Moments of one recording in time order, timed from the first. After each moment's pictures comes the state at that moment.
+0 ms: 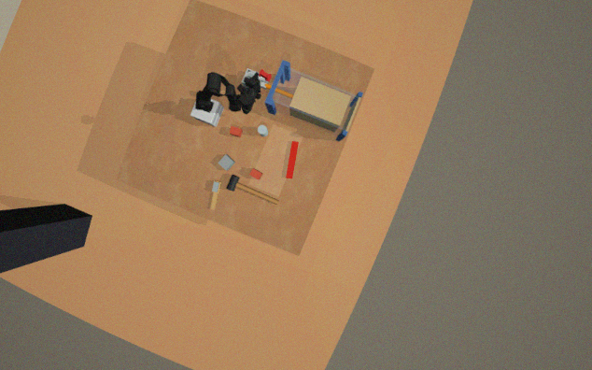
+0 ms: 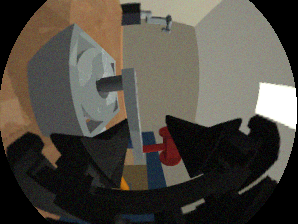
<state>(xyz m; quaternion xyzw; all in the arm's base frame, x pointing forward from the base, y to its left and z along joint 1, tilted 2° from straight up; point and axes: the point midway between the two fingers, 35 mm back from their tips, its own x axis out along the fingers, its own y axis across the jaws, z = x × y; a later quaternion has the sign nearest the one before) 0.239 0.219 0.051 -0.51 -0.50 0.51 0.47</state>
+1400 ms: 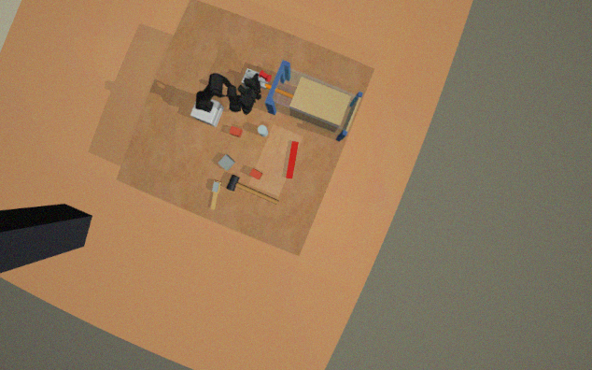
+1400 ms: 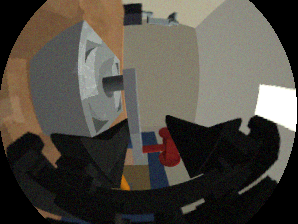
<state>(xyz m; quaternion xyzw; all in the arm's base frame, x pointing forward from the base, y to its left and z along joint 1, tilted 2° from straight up) 0.239 0.217 0.045 -0.51 -0.51 0.51 0.47</state>
